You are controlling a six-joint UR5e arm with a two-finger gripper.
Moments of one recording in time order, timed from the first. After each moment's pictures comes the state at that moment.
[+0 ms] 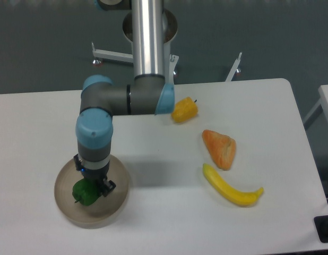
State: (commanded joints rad) arm 1.95 -2.10 -1.31 -1.13 1.40 0.79
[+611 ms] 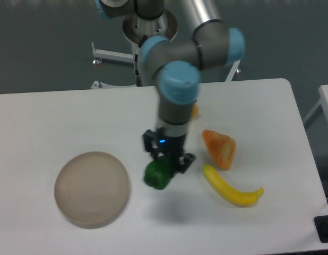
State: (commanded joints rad) arm 2.28 -2.04 -1.29 -1.27 1.42 1.13
